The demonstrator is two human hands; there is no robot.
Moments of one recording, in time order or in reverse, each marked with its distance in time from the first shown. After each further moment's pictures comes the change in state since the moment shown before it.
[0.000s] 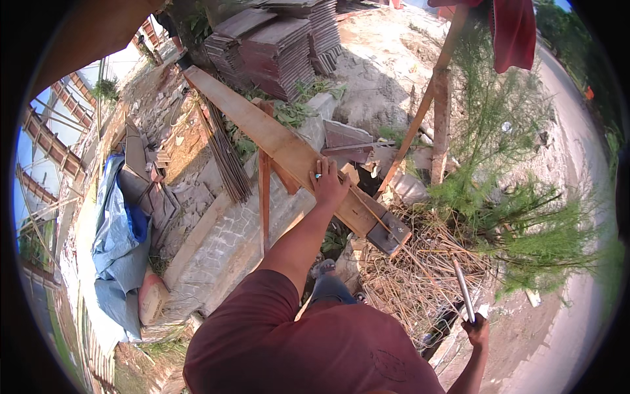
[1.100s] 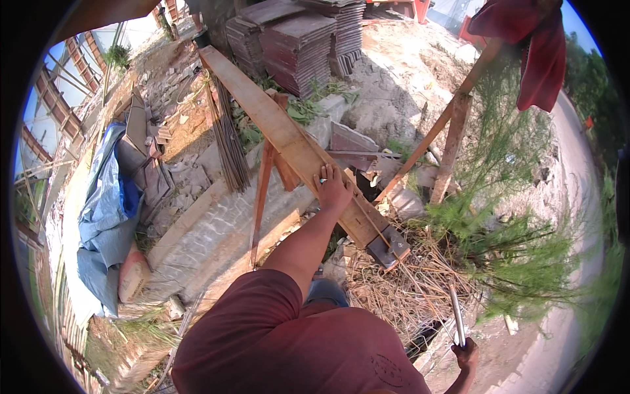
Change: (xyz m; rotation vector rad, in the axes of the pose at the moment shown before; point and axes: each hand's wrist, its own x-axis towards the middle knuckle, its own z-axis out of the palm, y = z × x) left_hand 0.001 -0.010 0.015 0.040 0.101 -0.108; right_hand 0.015 0.087 -0.002 -0.106 0.088 -0.027
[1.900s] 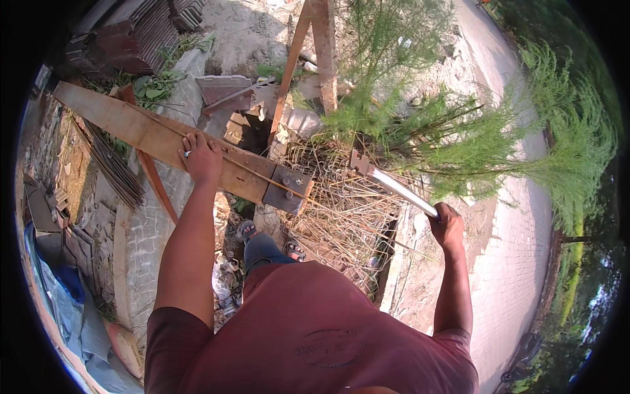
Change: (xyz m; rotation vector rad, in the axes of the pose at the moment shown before) left_hand 0.003 -0.002 -0.001 0.233 -0.110 0.136; right_hand 0.059 -0.182 -0.087 -0.366 0.295 -0.216
